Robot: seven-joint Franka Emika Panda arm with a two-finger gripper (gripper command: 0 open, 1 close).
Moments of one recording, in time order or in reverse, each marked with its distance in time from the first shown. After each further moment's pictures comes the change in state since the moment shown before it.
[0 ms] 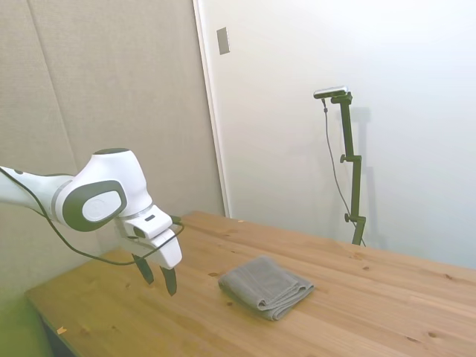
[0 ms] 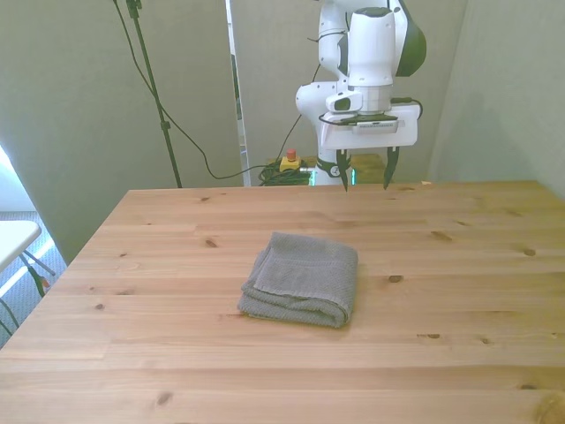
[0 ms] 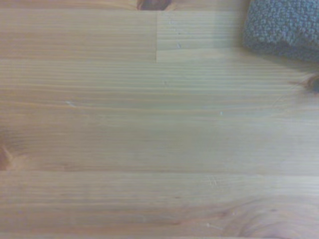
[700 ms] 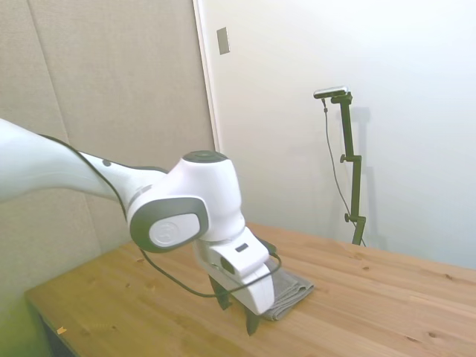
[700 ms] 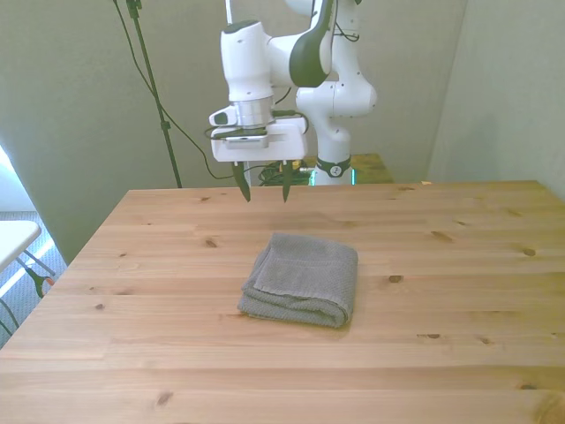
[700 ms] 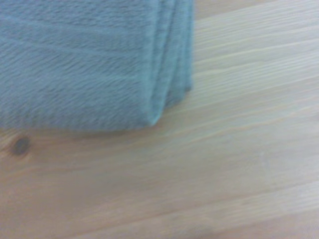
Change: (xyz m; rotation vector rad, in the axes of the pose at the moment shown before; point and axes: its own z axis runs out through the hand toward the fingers) arm 0.196 0.163 0.012 0.041 -0.051 0.261
